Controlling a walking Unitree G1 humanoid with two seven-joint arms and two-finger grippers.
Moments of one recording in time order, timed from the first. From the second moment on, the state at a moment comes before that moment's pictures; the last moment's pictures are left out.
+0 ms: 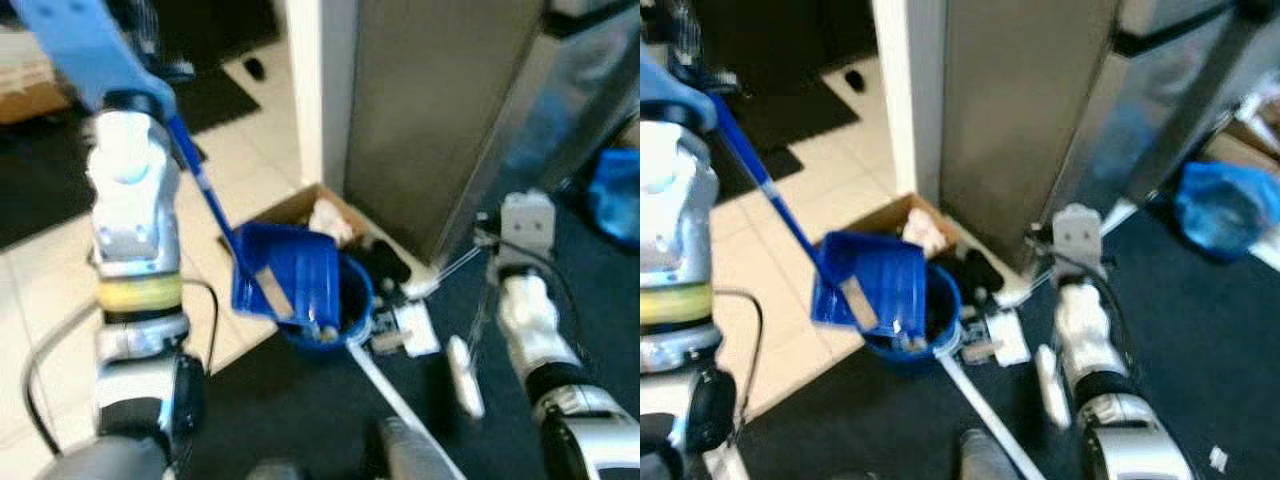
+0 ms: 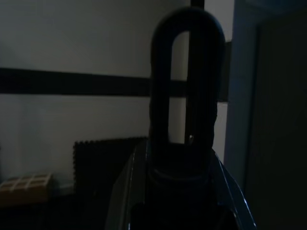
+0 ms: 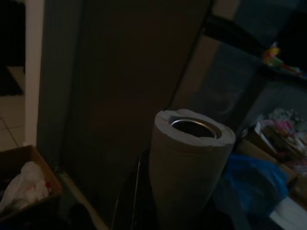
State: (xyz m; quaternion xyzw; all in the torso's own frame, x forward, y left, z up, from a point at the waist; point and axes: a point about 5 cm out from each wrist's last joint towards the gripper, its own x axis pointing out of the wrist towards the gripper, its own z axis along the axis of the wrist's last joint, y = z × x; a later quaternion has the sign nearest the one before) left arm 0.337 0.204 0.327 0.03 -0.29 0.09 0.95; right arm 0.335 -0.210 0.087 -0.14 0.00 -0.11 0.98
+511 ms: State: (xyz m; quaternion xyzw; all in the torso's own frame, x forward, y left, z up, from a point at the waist) left arm 0.338 0.204 0.324 0.04 -0.29 0.09 0.95; right arm 0.337 -0.206 0.088 -0.14 -0.01 -0.10 0.99
